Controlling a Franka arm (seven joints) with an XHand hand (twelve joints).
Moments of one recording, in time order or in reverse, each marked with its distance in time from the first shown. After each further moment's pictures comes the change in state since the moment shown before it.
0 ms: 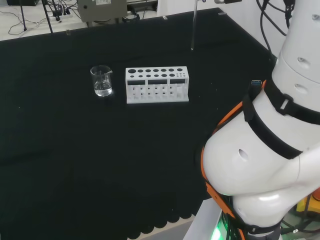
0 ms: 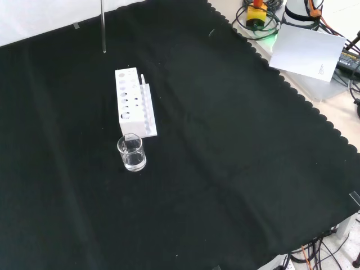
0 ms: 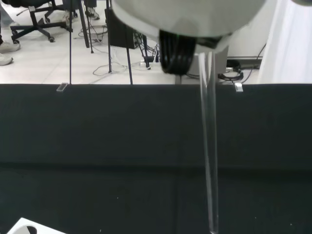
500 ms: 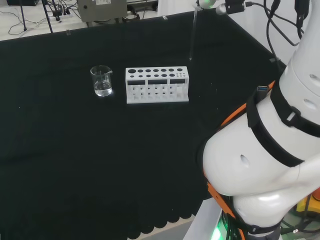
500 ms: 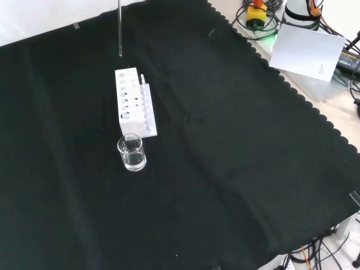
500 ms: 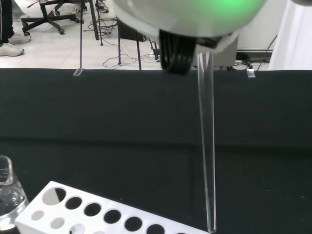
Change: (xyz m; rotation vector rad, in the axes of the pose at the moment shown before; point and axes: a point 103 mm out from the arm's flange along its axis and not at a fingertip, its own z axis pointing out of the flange) arm 0.022 -0.040 0.010 0.018 0.003 -0.027
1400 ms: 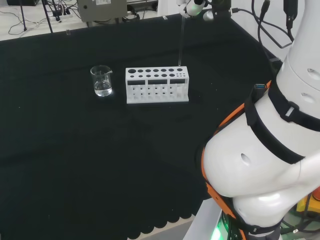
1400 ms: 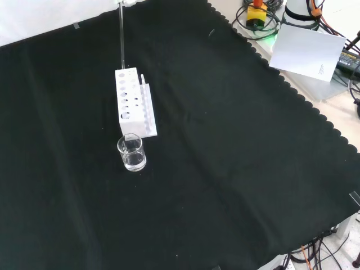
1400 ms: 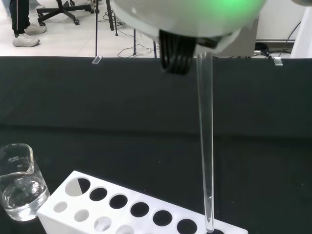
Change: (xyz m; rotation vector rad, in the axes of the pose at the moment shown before) arm 0.024 0.019 0.025 0.028 0.022 -0.036
